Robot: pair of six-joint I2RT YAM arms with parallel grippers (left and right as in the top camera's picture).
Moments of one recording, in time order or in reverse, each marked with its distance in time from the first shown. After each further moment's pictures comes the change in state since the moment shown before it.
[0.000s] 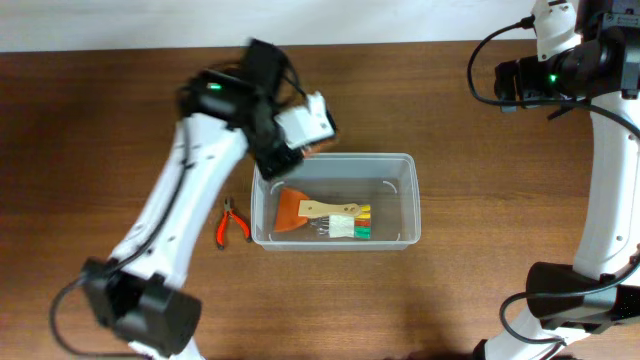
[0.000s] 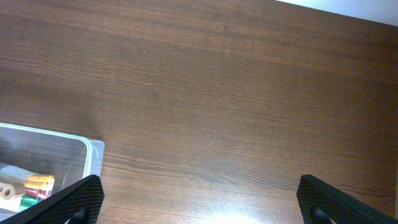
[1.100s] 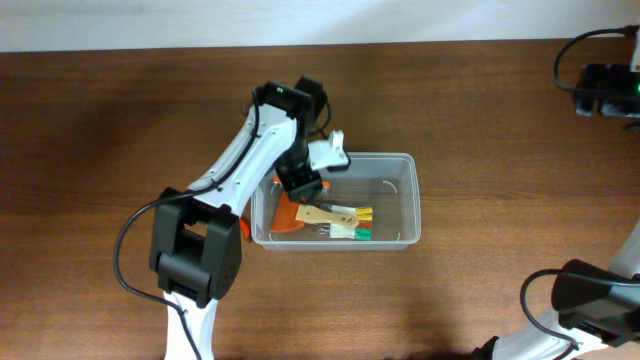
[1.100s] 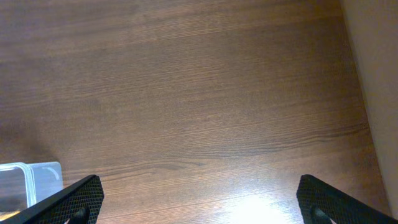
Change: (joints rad) left arm -0.056 0.291 0.039 -0.021 -0.104 -0.066; right arm -0.320 0.000 0.000 0.004 -0.077 0.030
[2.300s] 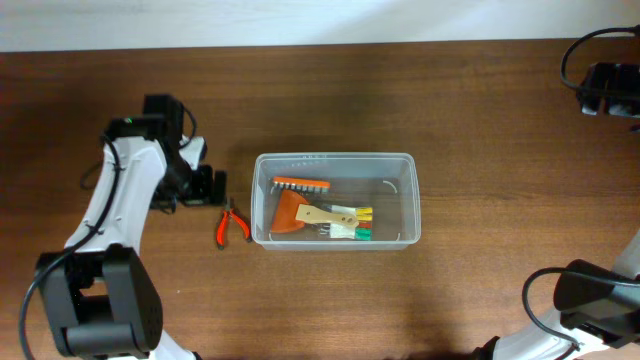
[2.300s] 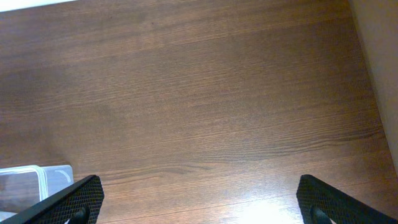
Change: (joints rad) left arm 0.485 -0.366 -0.574 0.249 -0.064 -0.698; right arm -0.023 0.000 0.000 0.007 -0.059 0.000
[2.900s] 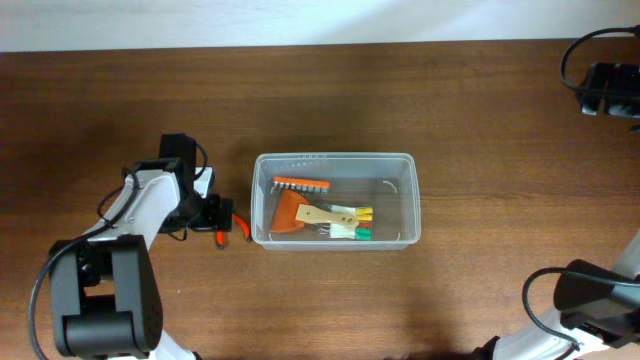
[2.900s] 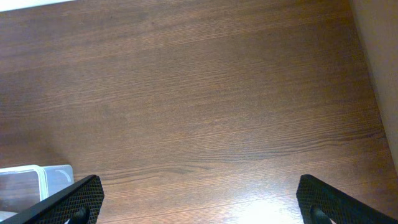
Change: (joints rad) left arm 0.000 0.000 -0.283 0.311 -0.058 0.016; right arm 0.000 0.000 0.000 -0.001 0.000 0.000
